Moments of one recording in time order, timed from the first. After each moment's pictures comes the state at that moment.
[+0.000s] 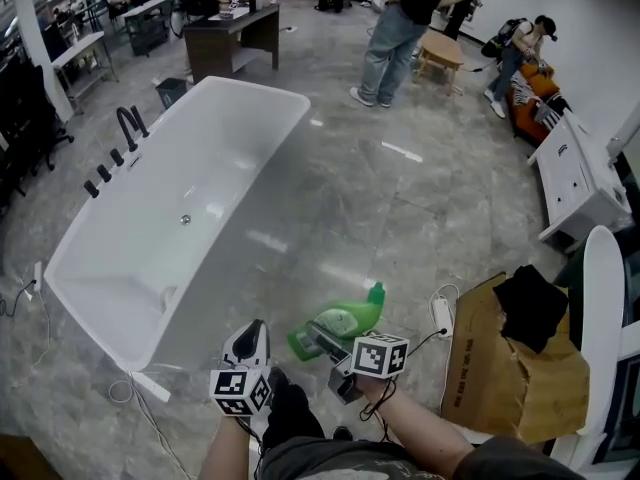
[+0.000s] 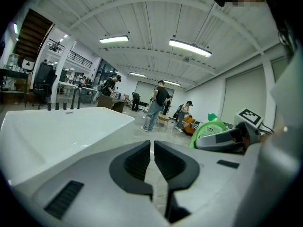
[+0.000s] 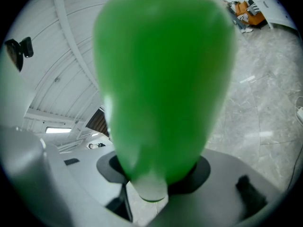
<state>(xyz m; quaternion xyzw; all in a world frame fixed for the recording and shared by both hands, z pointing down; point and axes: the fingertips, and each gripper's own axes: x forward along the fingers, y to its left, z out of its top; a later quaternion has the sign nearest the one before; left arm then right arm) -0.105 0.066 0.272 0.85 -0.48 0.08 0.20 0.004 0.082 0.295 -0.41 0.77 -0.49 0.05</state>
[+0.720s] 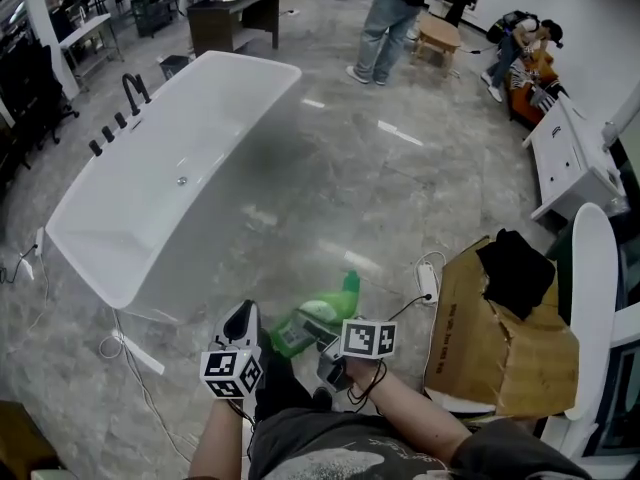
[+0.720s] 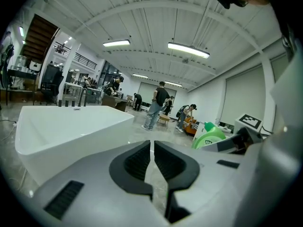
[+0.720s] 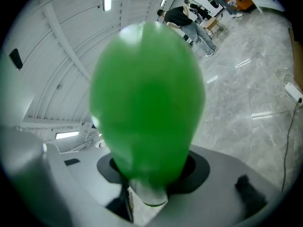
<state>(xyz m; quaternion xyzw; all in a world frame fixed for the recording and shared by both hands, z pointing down) -0.064 0.224 0.266 0.83 -0.51 0.07 0.21 0.033 0.248 0.300 -0.37 0.76 -0.54 0.05</state>
